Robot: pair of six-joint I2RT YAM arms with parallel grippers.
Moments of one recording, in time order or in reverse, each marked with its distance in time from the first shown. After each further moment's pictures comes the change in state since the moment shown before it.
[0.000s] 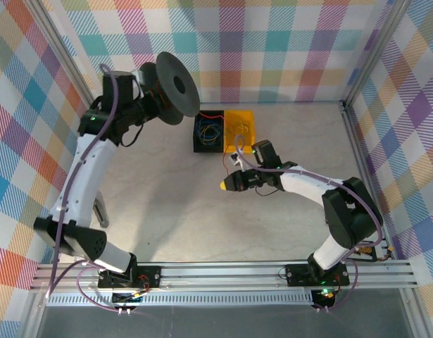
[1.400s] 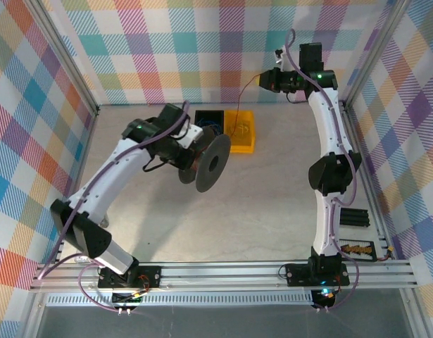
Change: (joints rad) left arm -0.352 0.113 -0.099 -0.419 -0.117 0.581; right arm -0.388 0.647 1.648 -0.779 0.082 -0.081
